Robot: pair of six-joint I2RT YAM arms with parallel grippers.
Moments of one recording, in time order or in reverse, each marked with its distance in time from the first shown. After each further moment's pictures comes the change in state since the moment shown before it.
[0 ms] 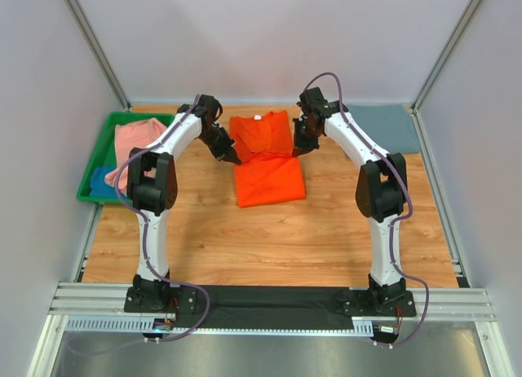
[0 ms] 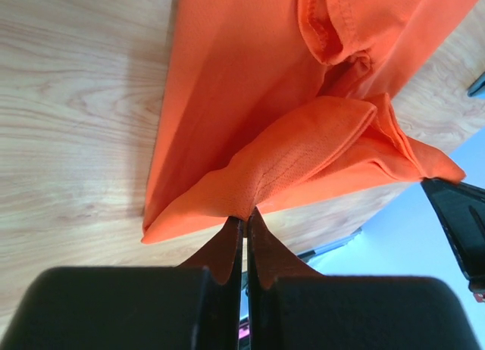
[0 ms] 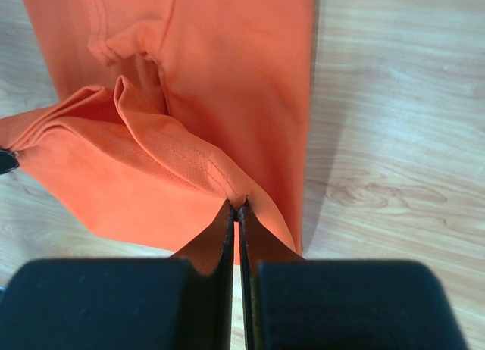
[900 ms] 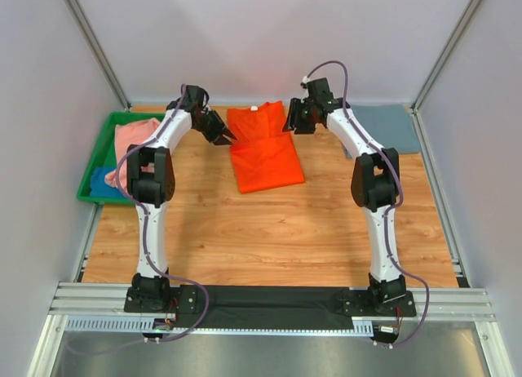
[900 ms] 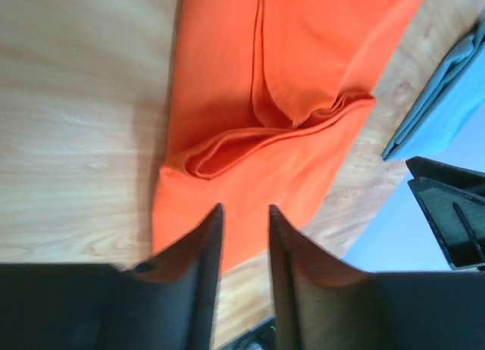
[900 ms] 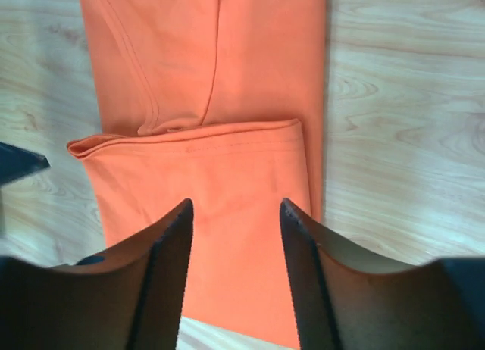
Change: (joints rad) left arm 0.092 0.126 0.126 0.229 0.032 -0.016; right arm -0.069 0.176 0.175 0.286 -0.088 0.025
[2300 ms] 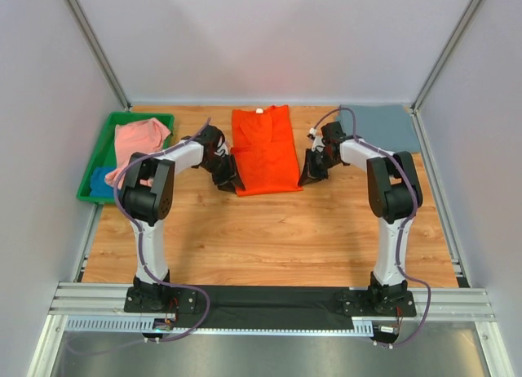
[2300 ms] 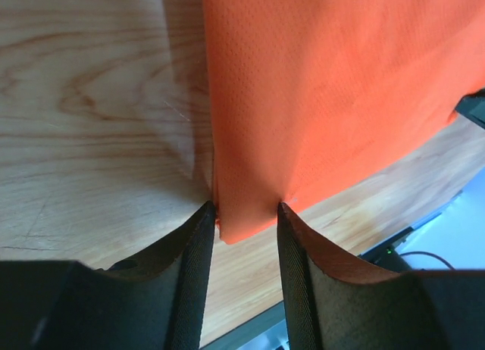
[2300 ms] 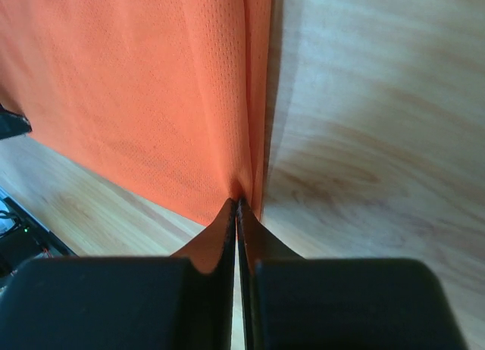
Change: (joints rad) left arm -0.128 -0.270 -0.622 0.144 0.009 0.249; right arm -0.056 -0.230 -0.693 0.093 -0.287 -0.128
